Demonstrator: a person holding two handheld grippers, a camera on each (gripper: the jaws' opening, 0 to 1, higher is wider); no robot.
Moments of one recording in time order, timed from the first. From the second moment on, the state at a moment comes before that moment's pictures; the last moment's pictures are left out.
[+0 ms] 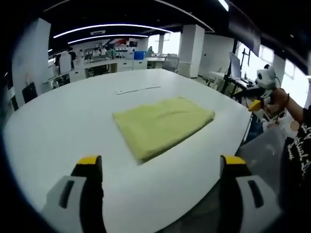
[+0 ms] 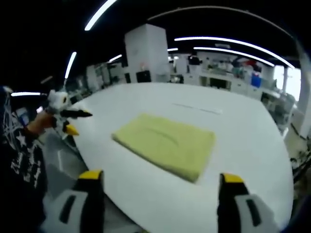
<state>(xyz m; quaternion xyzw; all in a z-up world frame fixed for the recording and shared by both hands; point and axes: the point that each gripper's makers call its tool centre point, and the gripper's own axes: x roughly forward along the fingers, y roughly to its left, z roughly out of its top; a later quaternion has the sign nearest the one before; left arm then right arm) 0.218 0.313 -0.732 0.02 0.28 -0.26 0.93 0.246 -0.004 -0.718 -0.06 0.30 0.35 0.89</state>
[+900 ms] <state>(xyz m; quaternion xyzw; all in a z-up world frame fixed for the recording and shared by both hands) 0.219 0.303 -0.737 0.01 0.28 -0.26 0.92 0.235 -0.007 -0.712 -0.05 0.28 0.33 0.90</state>
